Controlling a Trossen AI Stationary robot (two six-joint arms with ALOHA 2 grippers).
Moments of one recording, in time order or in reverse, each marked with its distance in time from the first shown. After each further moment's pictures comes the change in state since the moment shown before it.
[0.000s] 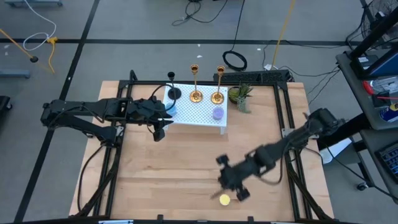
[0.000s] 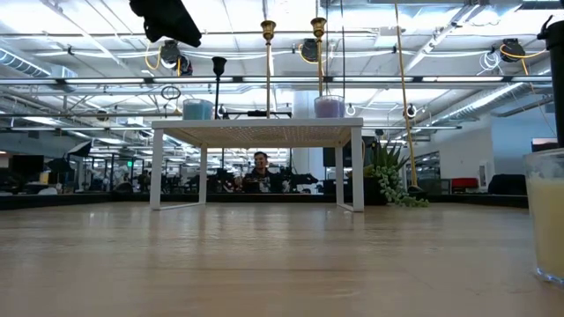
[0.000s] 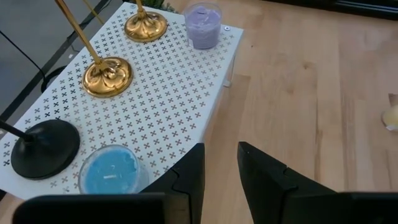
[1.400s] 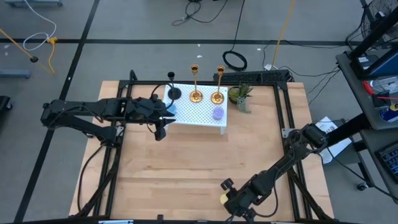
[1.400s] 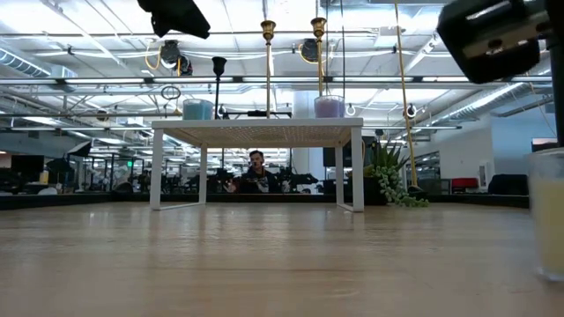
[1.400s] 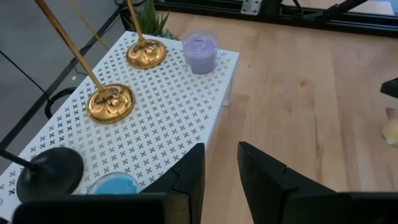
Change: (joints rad) left arm 0.000 0.000 0.000 0.078 -0.010 0.054; right arm 0.208 0.251 -0.090 0.137 0.010 0.100
